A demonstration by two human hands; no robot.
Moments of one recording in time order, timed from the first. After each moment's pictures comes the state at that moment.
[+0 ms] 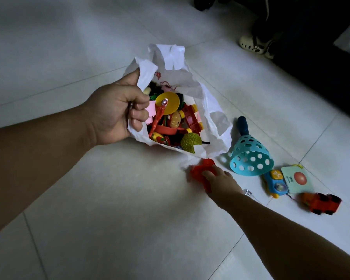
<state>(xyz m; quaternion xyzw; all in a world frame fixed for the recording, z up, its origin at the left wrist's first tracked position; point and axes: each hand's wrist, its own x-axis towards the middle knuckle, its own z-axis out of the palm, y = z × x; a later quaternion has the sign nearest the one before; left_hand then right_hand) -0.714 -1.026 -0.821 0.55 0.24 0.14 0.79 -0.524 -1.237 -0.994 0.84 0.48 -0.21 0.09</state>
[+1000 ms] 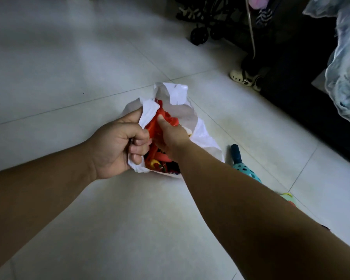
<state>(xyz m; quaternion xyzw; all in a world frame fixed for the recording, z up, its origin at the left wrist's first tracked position) -0.728 -1.020 -0.812 0.50 0.20 0.13 0.83 -0.578 -1.037 -0.874 0.67 0.12 -0.45 -0.58</state>
